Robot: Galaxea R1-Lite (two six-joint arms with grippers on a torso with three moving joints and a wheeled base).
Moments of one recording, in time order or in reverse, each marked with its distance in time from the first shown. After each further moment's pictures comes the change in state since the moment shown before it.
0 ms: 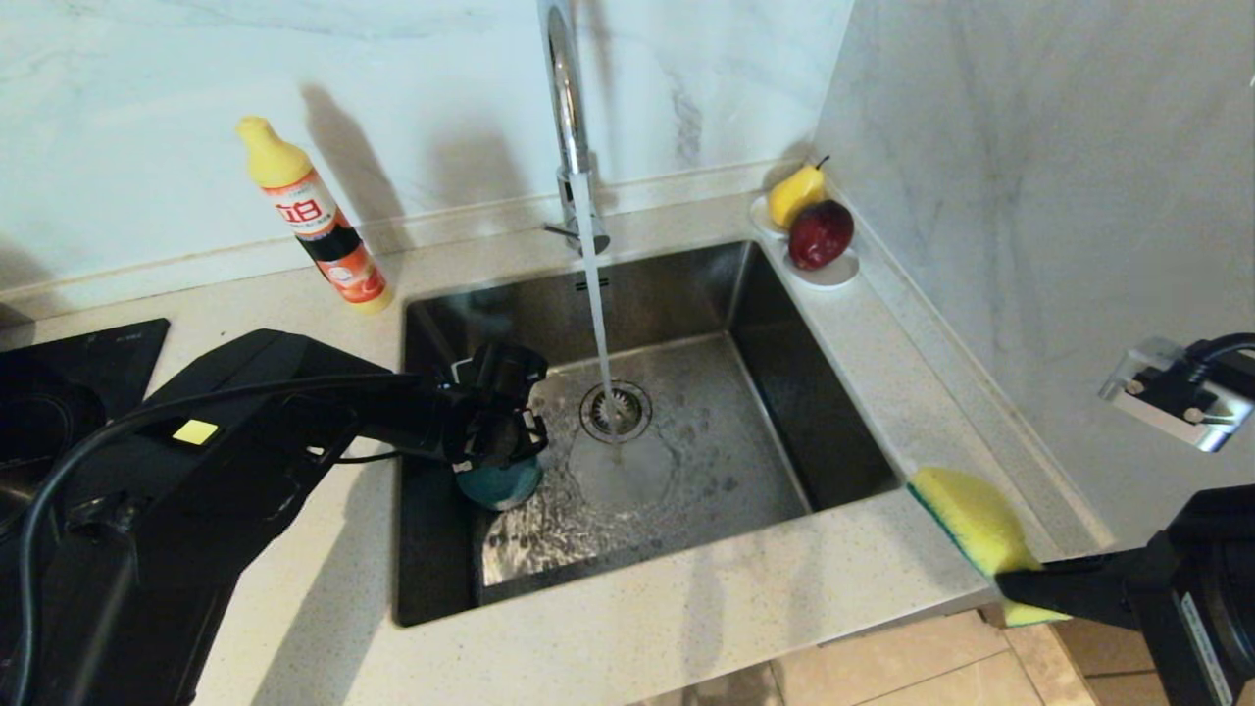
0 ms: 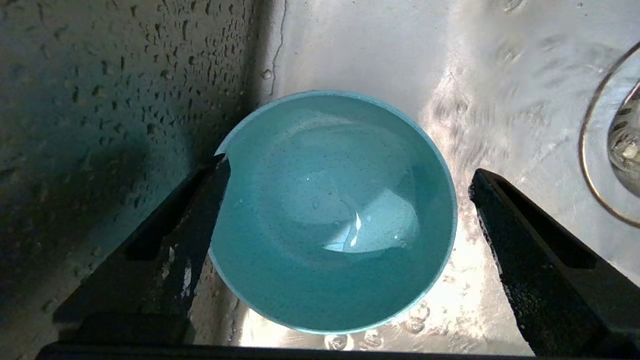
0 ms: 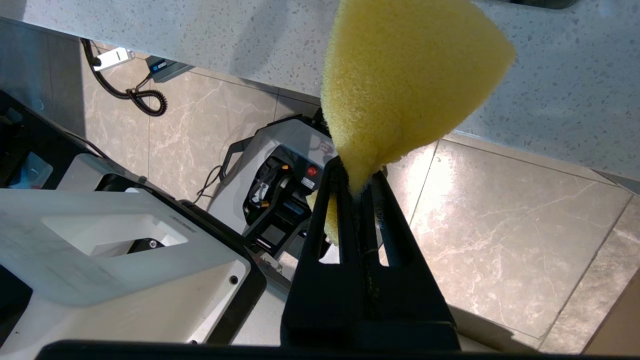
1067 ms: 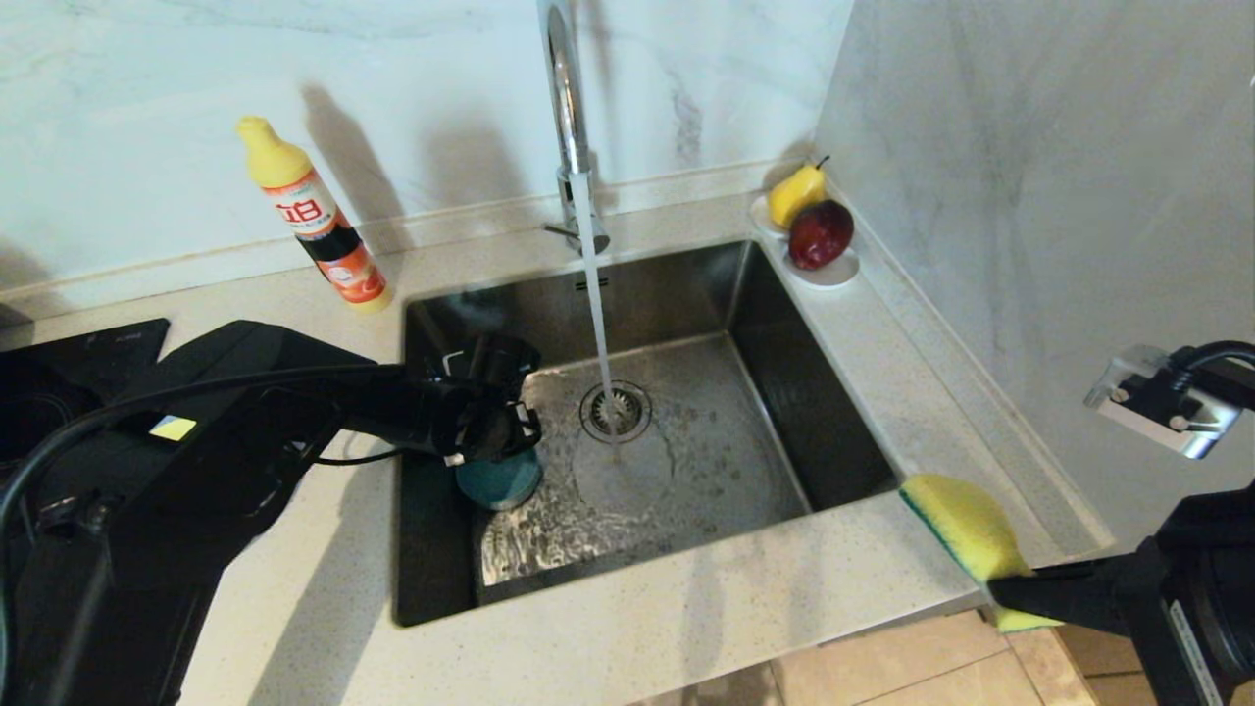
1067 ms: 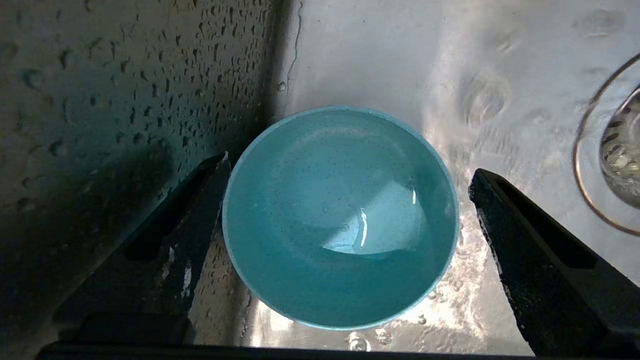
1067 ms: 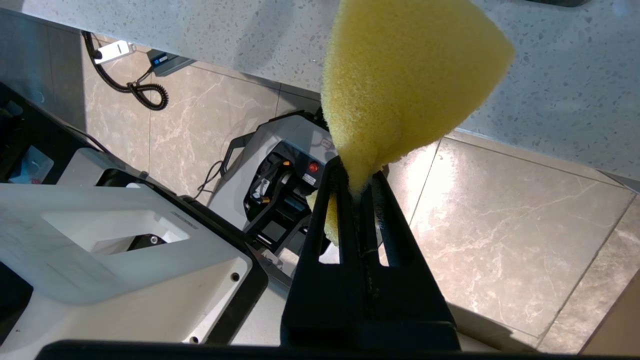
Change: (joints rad) left arm 0.011 -0.028 0.006 0.018 0.001 0.002; right arm 0.015 0.011 0.001 -0.001 0.000 0.001
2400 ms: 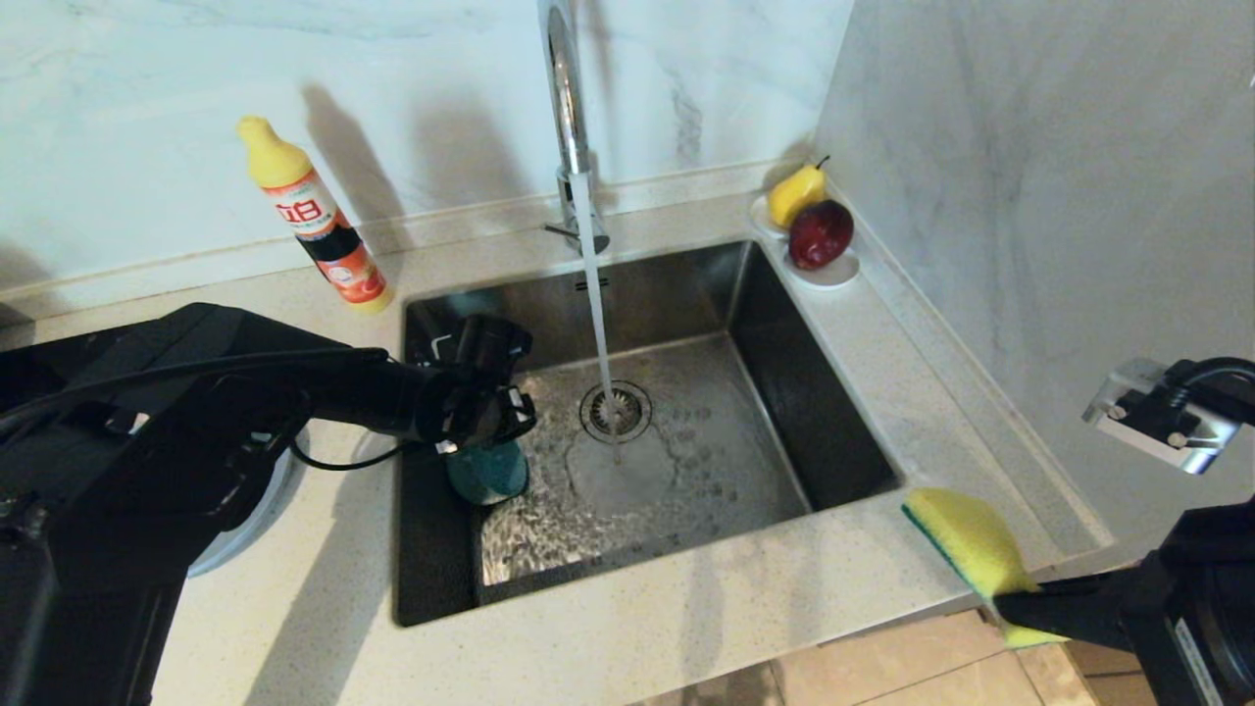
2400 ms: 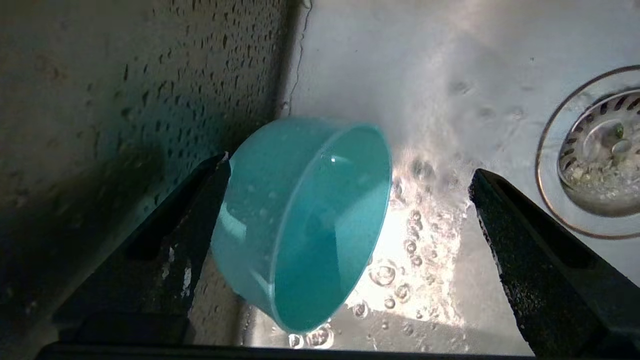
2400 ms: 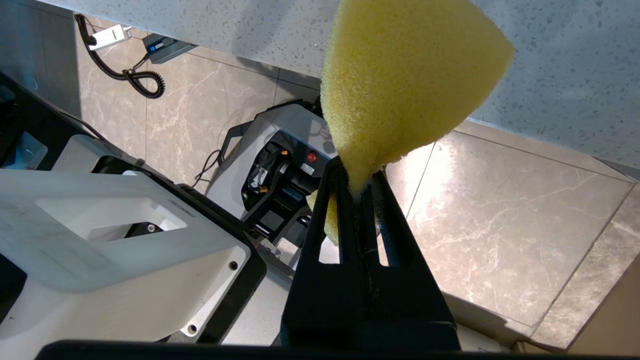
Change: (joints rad) left arm 0.000 -0.065 0.021 0.003 0.001 -0.002; right arm 0.016 0.000 -0.001 0.029 -0.007 0.002
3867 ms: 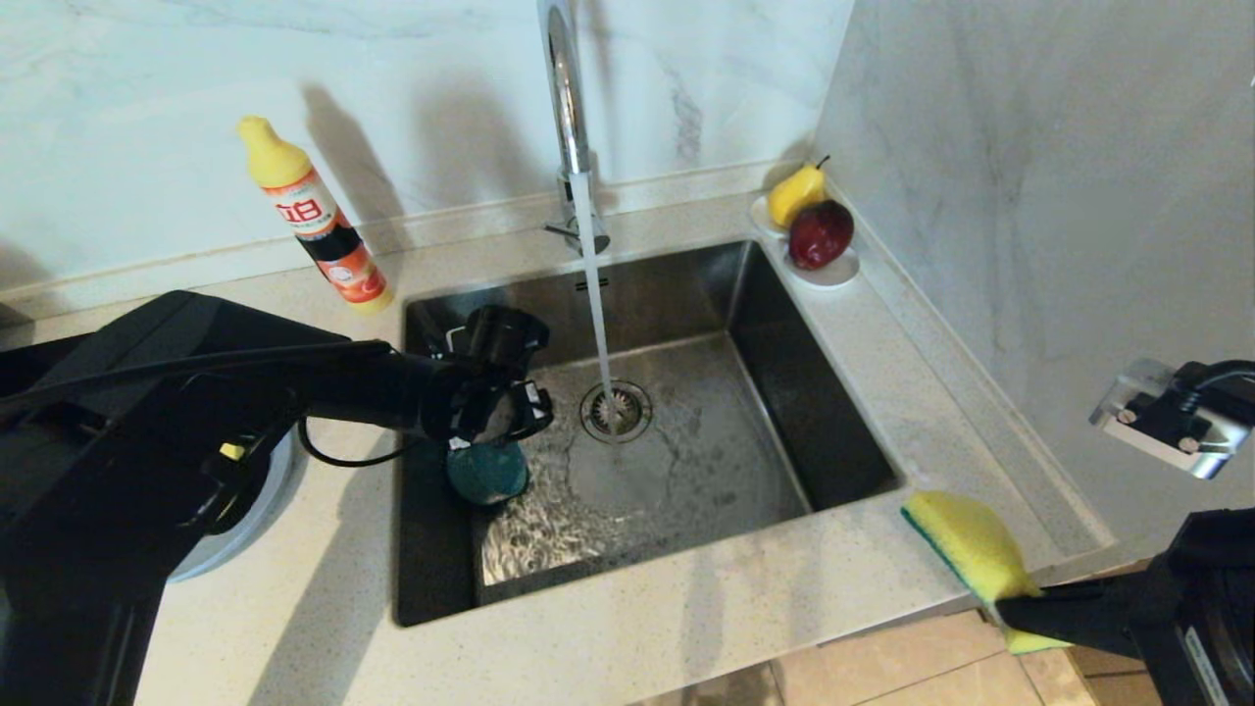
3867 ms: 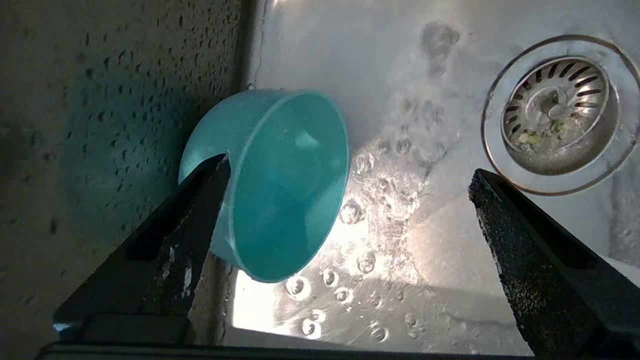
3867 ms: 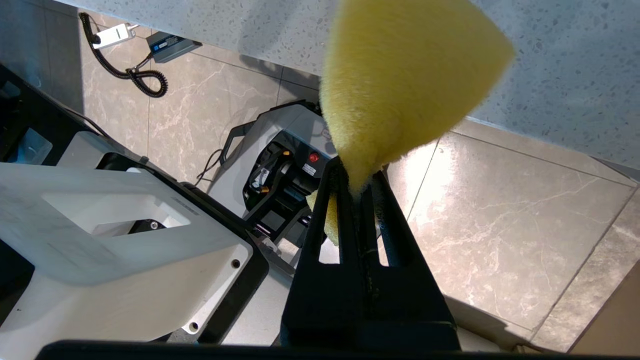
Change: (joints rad) left arm -0.056 -0.053 0.020 0.024 -0.002 -0.006; right arm 0.014 -0.009 0.003 0.000 -0.002 0.002
